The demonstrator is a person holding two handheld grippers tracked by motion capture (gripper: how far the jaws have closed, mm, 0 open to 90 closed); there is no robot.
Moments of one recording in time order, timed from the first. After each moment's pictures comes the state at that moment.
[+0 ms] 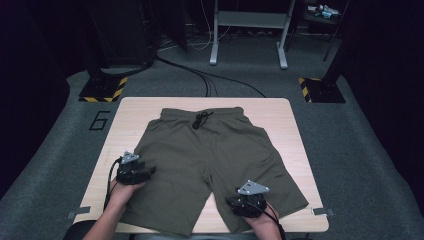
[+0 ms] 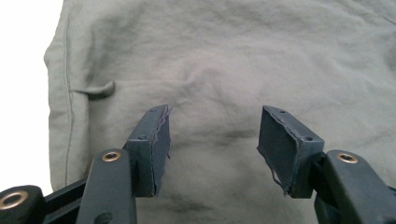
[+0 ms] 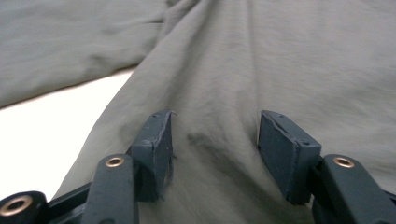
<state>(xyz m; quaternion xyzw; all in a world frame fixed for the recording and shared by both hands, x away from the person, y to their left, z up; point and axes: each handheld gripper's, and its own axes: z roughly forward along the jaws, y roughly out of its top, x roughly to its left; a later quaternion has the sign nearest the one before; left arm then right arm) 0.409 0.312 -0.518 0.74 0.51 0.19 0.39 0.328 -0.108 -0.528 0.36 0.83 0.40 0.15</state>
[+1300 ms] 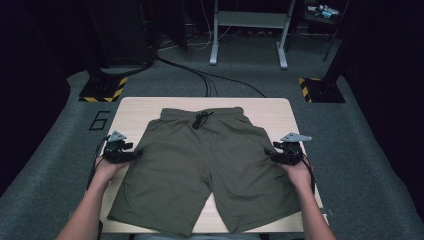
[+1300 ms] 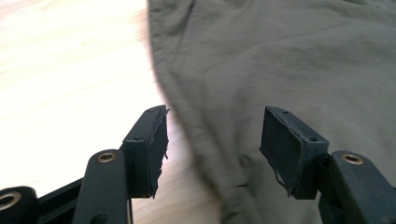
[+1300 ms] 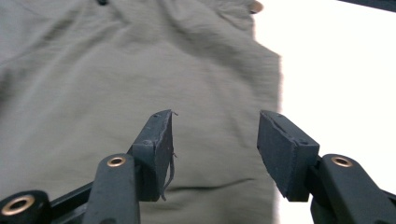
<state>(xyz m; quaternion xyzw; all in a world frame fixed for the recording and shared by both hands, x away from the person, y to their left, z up) 0.481 0.379 -0.507 0.77 0.48 0.19 0.39 0.478 -0.244 -0.489 0.42 0.78 0.41 0.21</state>
